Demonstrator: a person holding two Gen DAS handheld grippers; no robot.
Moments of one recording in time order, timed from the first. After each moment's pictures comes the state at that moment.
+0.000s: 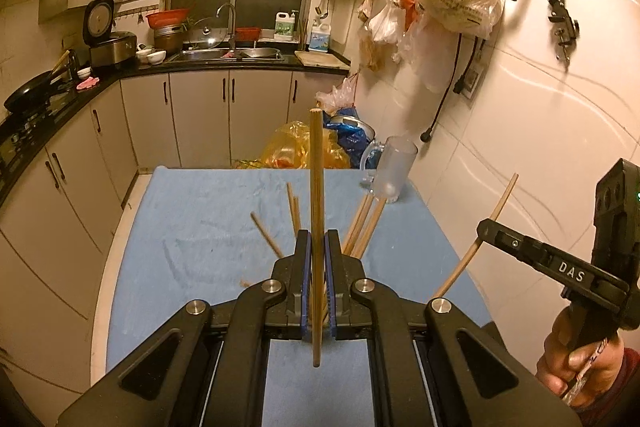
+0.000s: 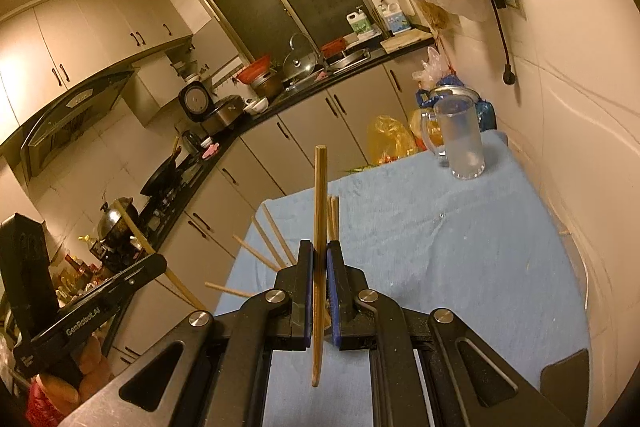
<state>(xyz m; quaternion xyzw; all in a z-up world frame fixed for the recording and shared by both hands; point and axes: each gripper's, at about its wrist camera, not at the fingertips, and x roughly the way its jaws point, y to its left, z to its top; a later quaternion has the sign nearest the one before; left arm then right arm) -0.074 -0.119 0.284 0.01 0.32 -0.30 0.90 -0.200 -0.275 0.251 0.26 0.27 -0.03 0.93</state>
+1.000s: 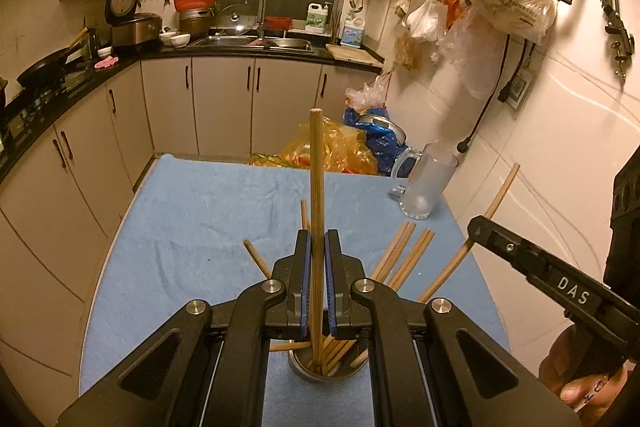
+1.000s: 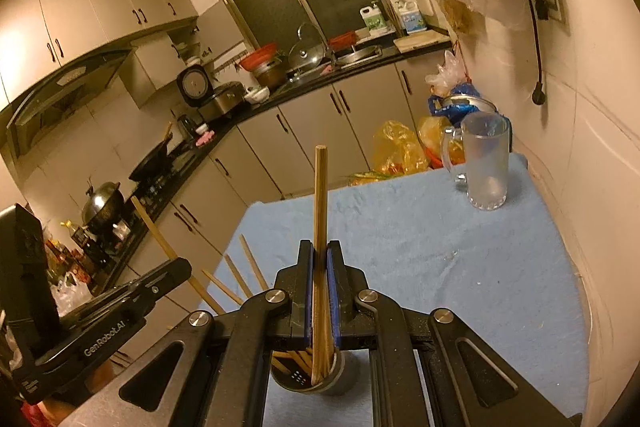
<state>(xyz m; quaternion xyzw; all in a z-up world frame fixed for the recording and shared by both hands) -0.015 -0.162 0.243 -0.01 0.35 -0.24 0.91 -0.112 -0.282 0.233 0.22 0.29 -0.02 0.93</state>
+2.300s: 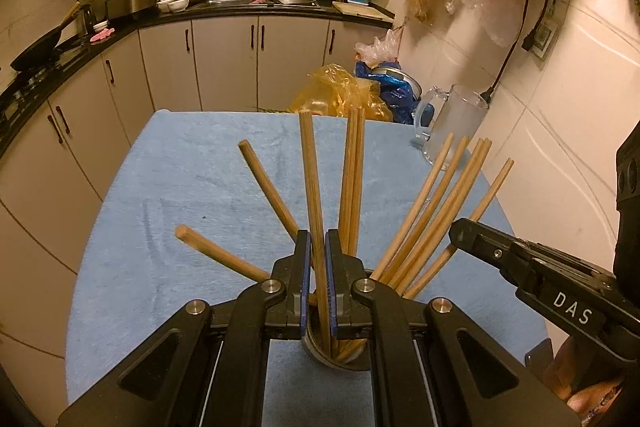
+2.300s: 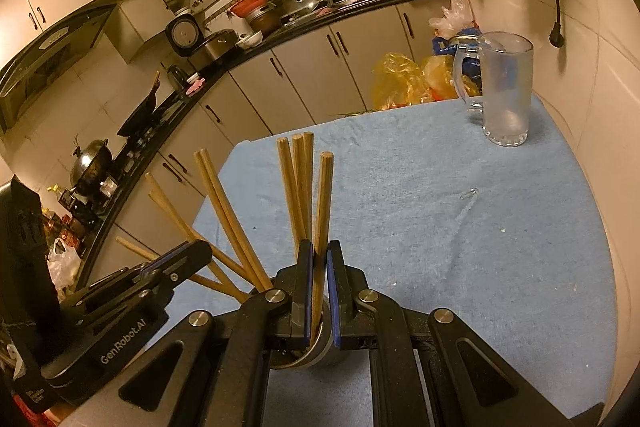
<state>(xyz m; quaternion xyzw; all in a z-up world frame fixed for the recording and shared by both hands) 0.007 -0.171 0.170 0.02 0.40 -0.23 0.89 -0.079 -0.274 0.156 0.22 0.37 0.00 0.90</state>
